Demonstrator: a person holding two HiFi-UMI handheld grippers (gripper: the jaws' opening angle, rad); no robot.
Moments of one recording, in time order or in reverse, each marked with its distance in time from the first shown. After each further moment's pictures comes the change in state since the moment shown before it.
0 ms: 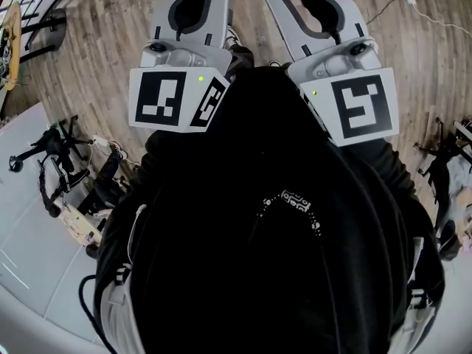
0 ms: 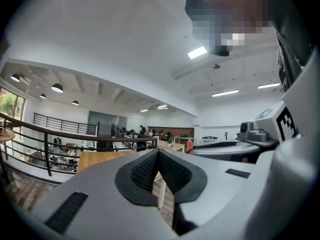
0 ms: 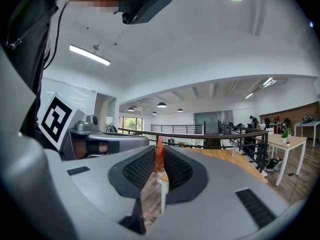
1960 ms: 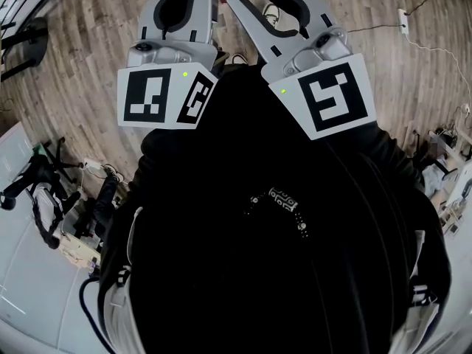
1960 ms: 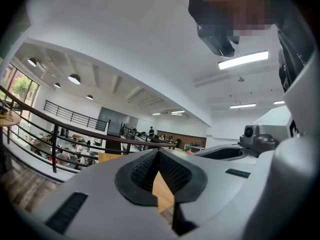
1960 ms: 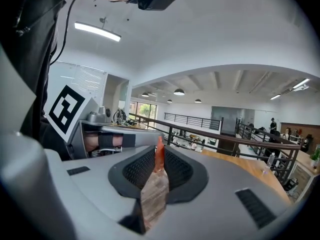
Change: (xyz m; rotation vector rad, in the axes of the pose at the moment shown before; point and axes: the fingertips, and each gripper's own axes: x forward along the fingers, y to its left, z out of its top) left arm 0.067 0.342 0.011 -0.149 -0.053 0.074; right arm 0.350 0.066 0.001 -0.163 0.146 0.168
